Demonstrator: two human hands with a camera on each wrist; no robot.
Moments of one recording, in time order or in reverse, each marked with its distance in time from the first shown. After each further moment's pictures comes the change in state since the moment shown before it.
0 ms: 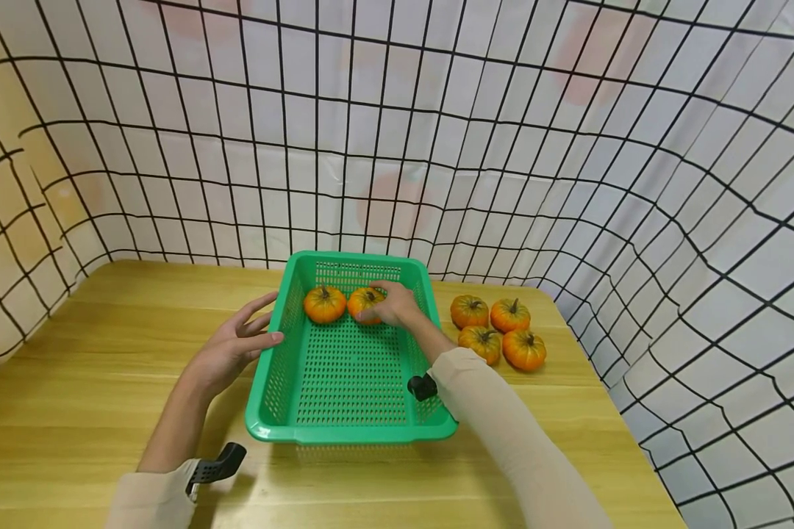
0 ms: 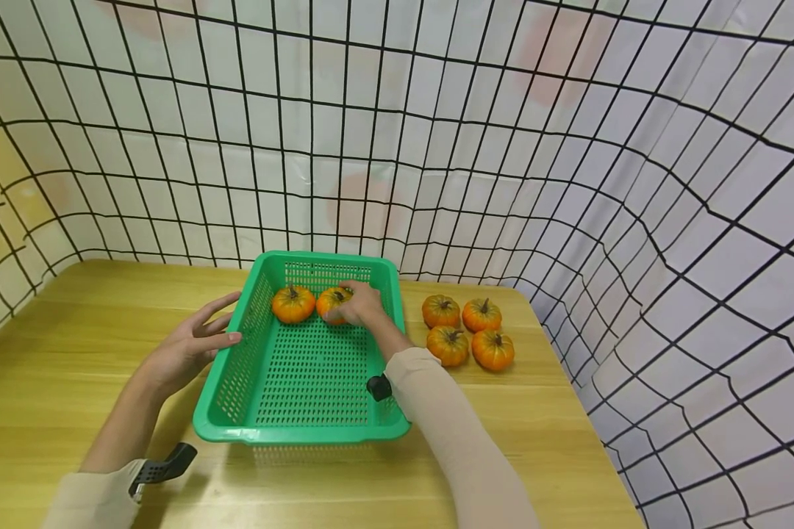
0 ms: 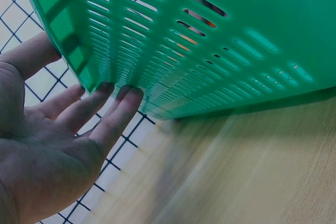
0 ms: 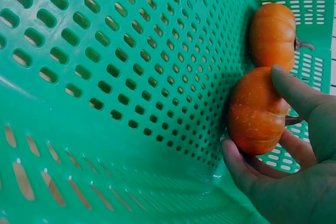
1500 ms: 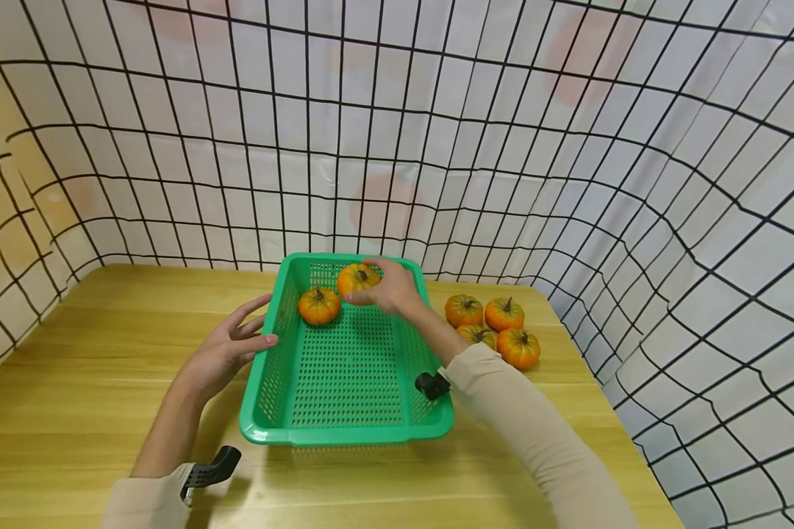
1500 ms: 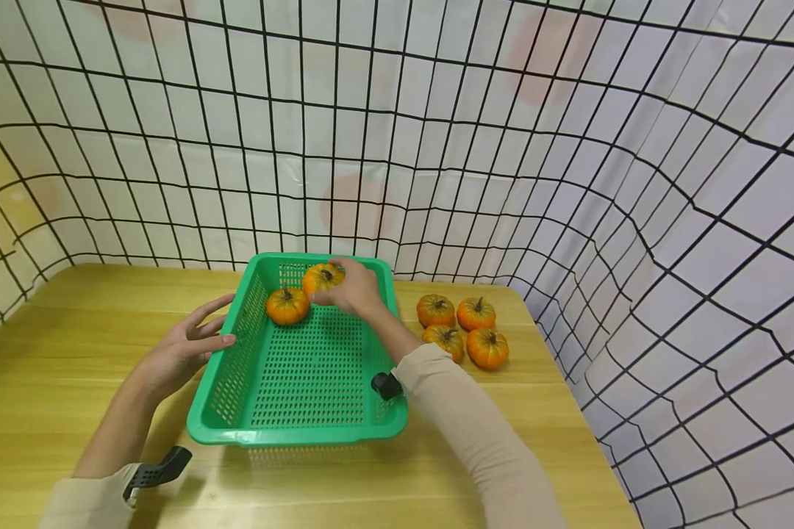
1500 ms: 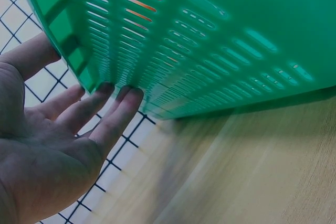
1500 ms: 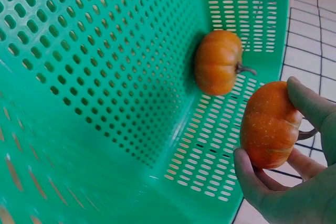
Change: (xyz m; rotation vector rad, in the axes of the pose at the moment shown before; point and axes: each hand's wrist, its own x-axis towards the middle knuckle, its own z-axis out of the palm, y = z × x) left_hand -0.001 0.001 0.000 -0.022 -0.019 0.028; right_hand -0.032 -0.036 -0.031 0.038 0.127 -0.094
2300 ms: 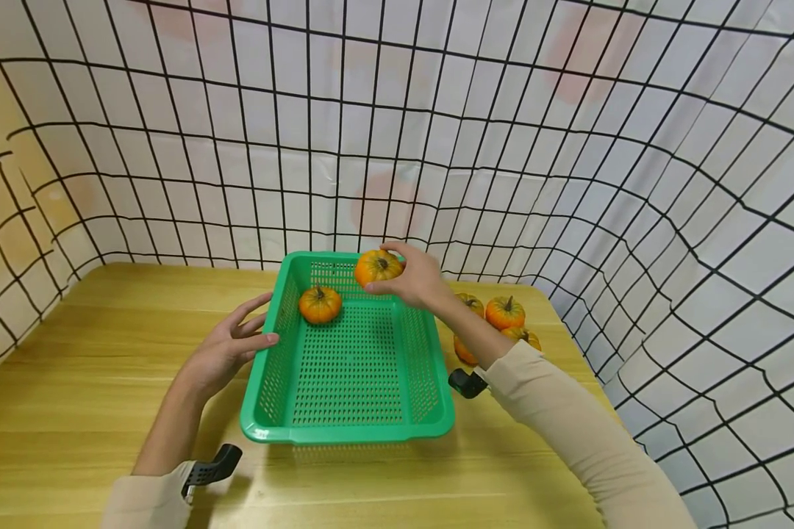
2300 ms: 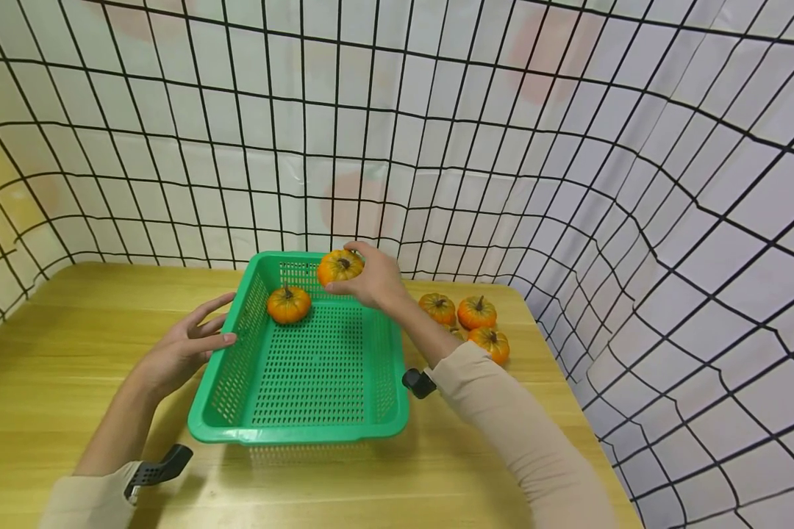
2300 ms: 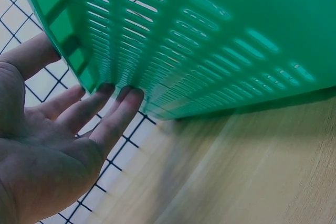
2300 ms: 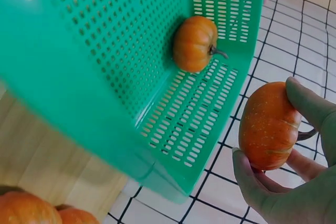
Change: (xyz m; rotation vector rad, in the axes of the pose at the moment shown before) left_hand 0.002 -0.001 -0.001 -0.002 0.004 -0.005; right_hand -0.025 -0.005 -0.045 -0.060 0.033 -0.124
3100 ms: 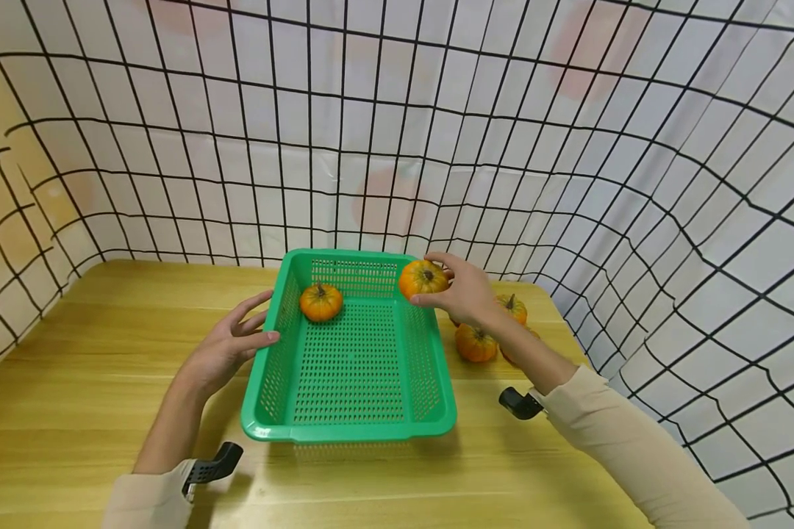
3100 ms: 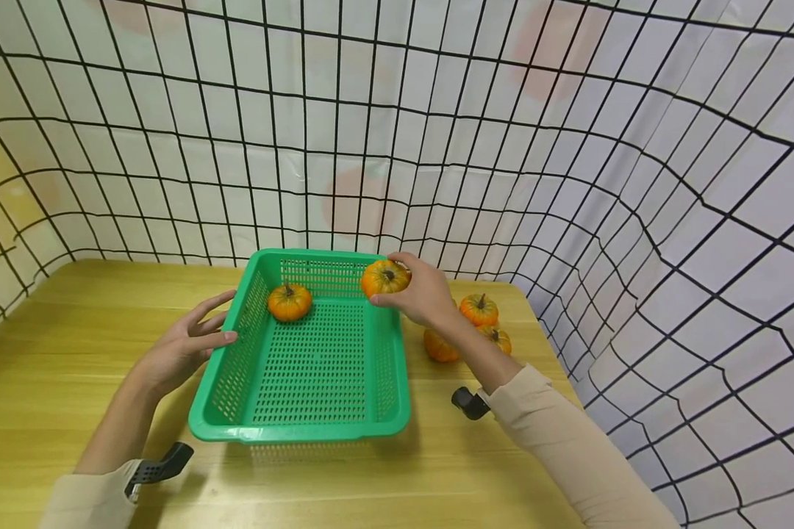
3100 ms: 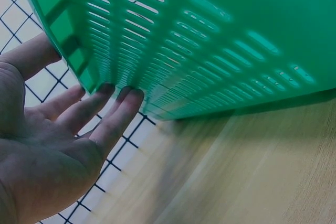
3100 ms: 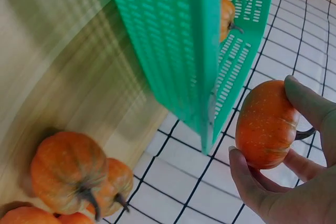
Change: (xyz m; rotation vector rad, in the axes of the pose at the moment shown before) left_hand 0.000 0.000 0.000 0.002 0.005 -0.005; right_hand -0.039 0.043 -0.038 -0.077 0.011 -0.002
